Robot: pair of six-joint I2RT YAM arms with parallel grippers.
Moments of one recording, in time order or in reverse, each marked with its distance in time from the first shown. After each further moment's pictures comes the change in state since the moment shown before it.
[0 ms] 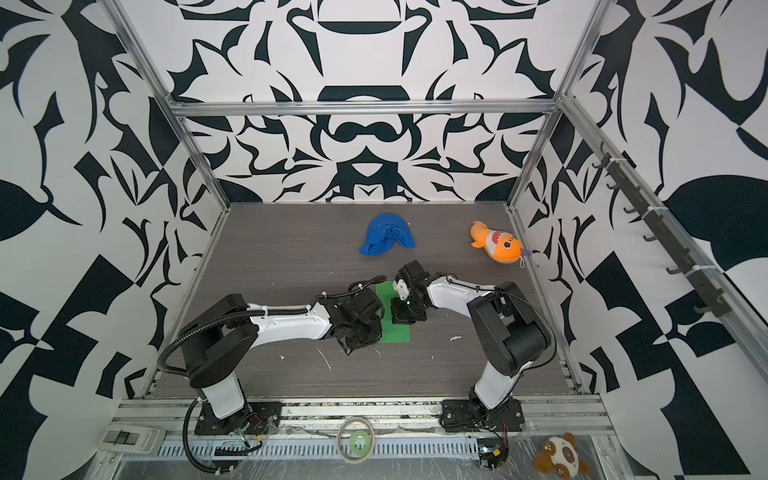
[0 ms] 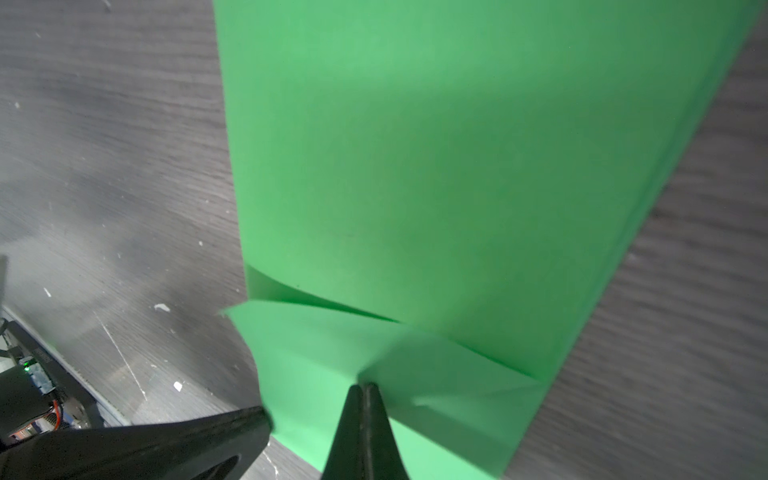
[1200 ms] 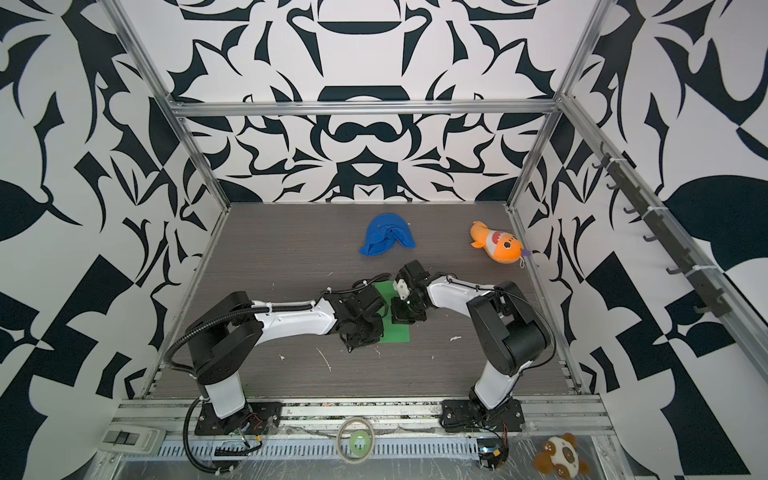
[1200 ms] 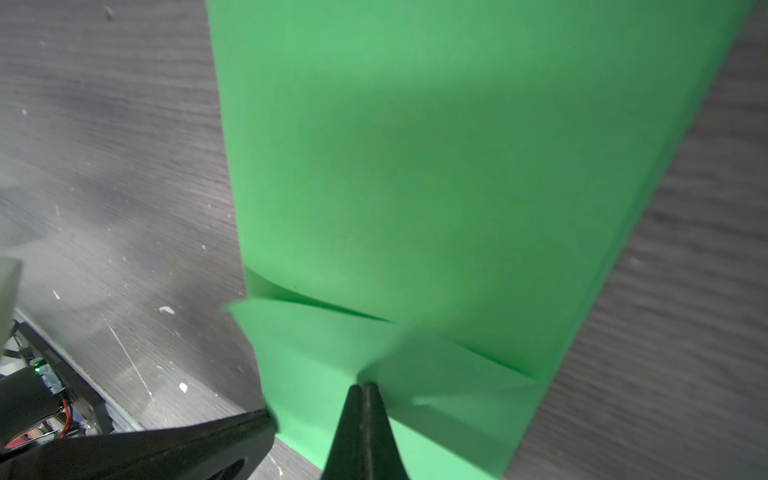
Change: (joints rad) left arm 0.001 0.027 0.058 -0.083 0.014 0.028; right arm 0.002 0.006 0.002 0.006 -0.012 0.009
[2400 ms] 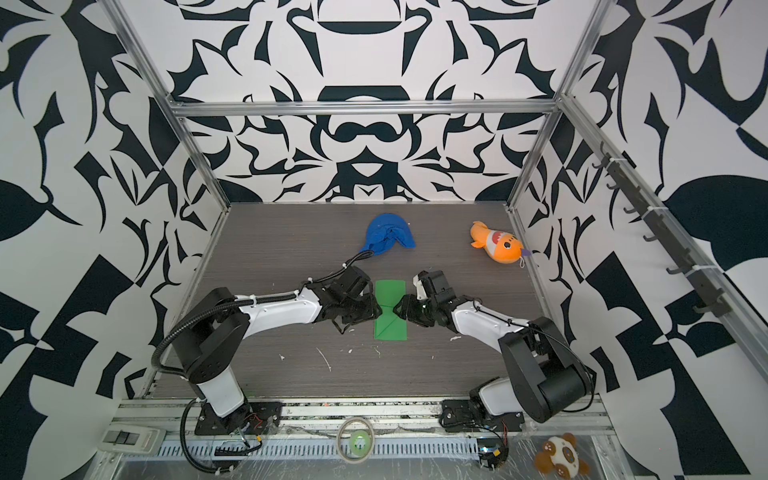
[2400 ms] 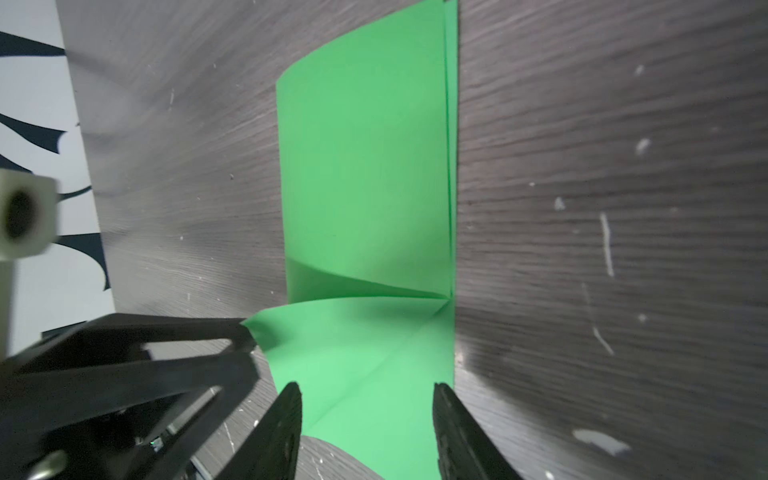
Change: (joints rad) left arm 0.147 -0.034 -0.035 0.201 0.012 0.199; right arm -0.074 -0.293 -0.304 0.379 -0.005 0.314
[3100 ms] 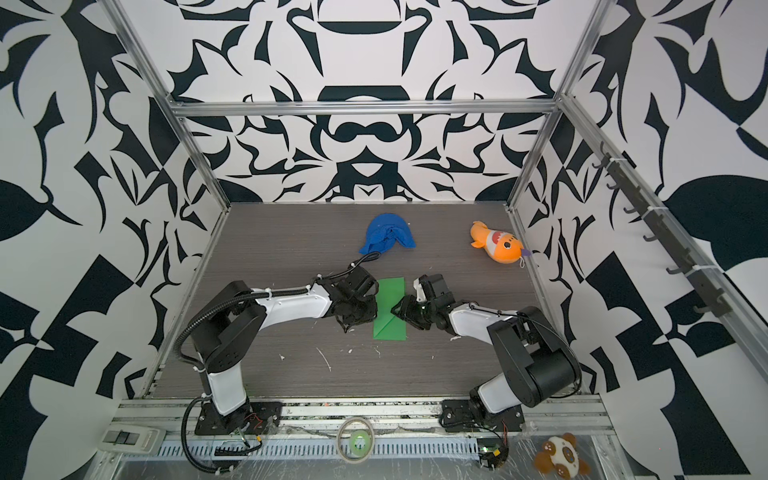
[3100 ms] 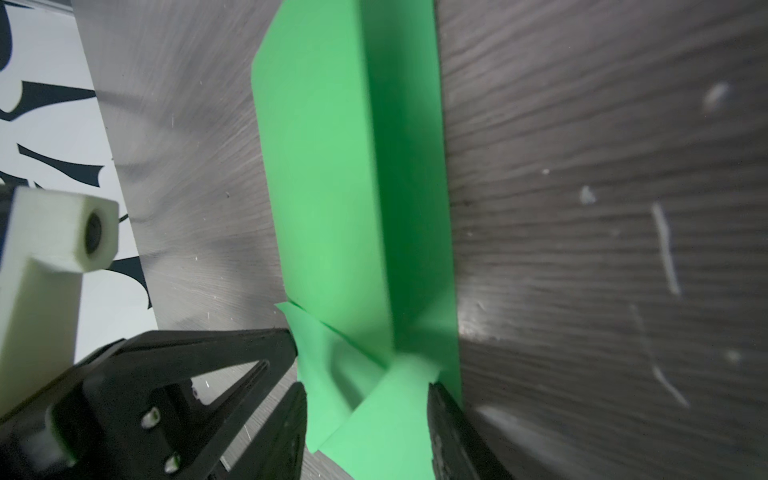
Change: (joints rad) left arm 0.000 0.088 0.082 -0.109 -0.033 0.007; right arm -0.013 0.088 -0.047 0.169 -0.053 0.124
